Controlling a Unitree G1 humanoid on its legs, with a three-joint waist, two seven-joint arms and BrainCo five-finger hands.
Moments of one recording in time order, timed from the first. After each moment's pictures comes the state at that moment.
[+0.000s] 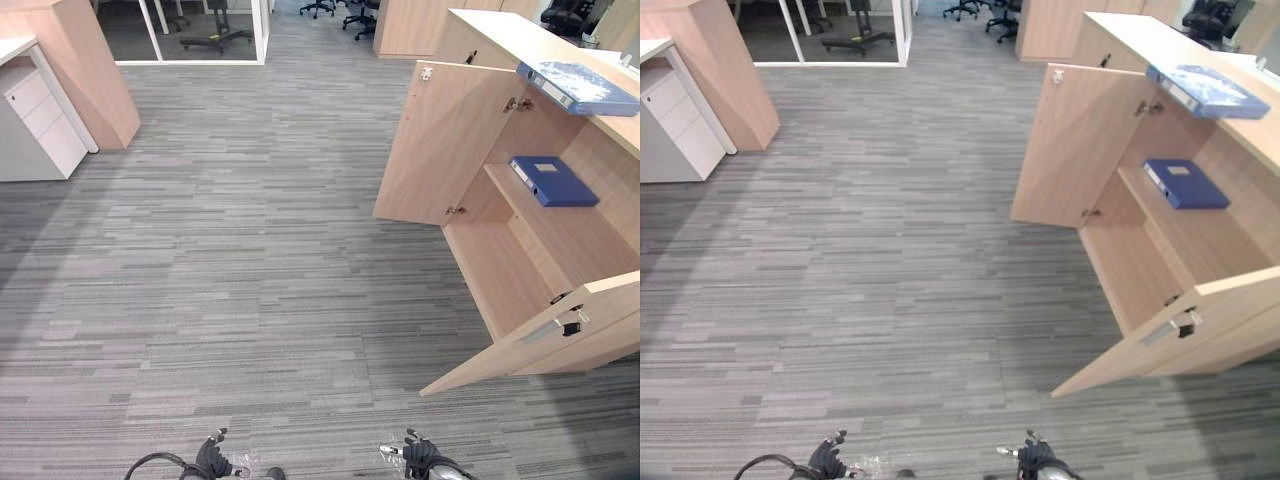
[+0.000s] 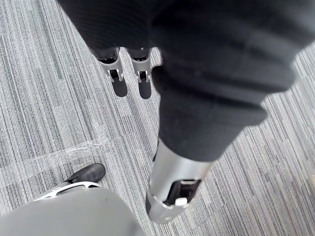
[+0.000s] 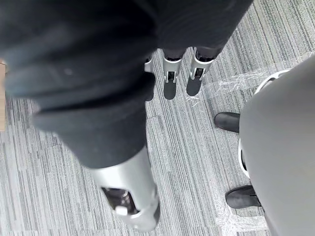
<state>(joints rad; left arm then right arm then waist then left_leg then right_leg) 0.10 0.22 -0.17 1.05 0.05 -0.16 0.10 -0.02 -0.02 -0.19 1.15 0.01 0.00 0.01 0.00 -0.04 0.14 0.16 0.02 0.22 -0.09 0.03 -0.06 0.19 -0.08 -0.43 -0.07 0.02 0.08</state>
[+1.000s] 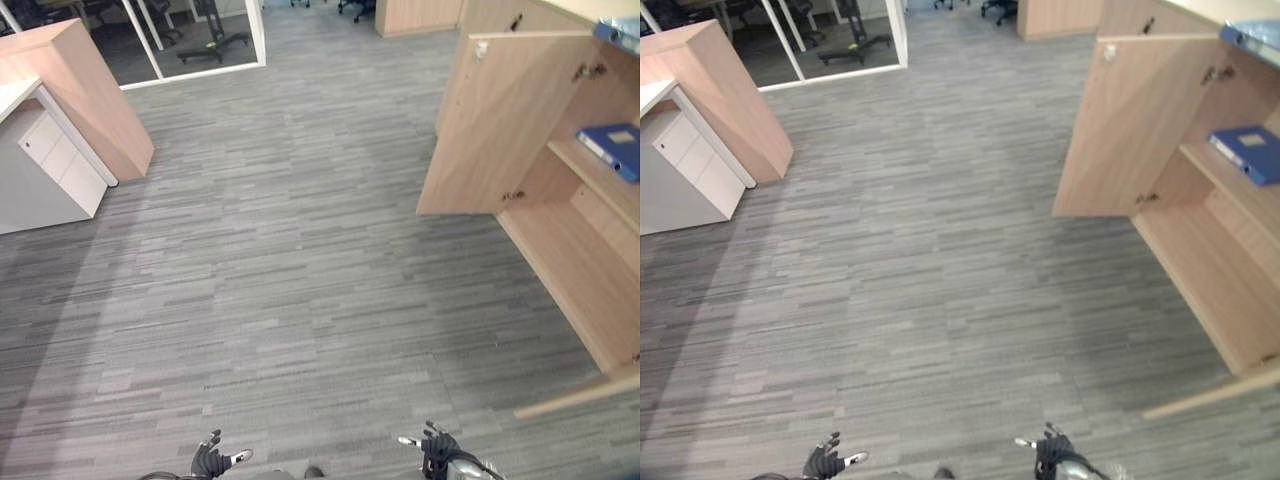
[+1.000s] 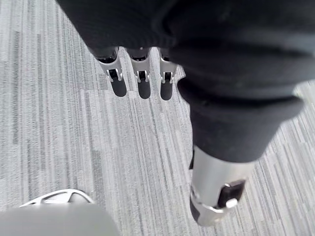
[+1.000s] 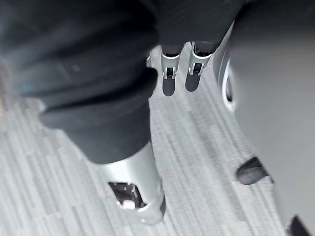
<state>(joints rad) 0.19 0.16 -0.05 0.95 -0.09 -0.18 0.10 -0.06 -0.10 -0.21 1.16 0.06 -0.03 0.02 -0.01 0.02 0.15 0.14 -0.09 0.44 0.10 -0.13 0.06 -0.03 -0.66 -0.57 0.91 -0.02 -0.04</state>
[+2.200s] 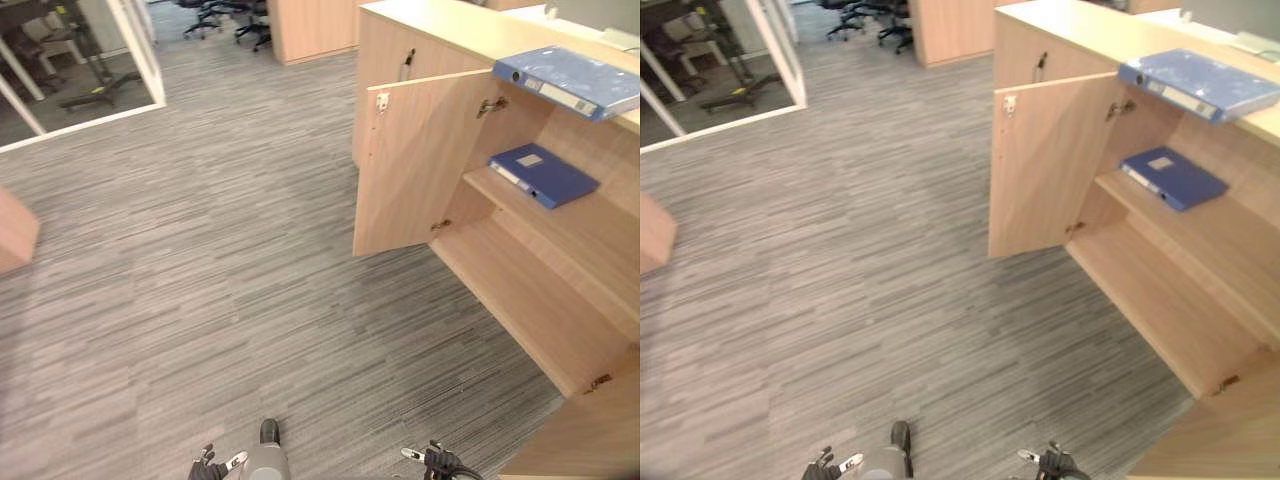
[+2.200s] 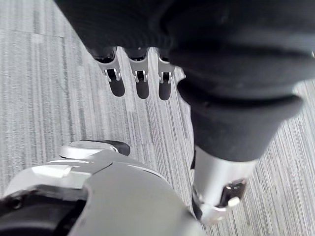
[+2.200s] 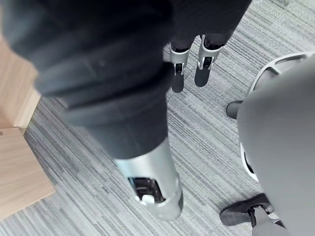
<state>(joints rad) 0.22 0.09 0.10 0.98 -0.18 -0.19 0.10 -0.01 -0.09 -0.24 1.23 0.14 -0.03 0.03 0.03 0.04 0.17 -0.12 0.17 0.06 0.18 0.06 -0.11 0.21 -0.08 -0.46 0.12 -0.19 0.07</state>
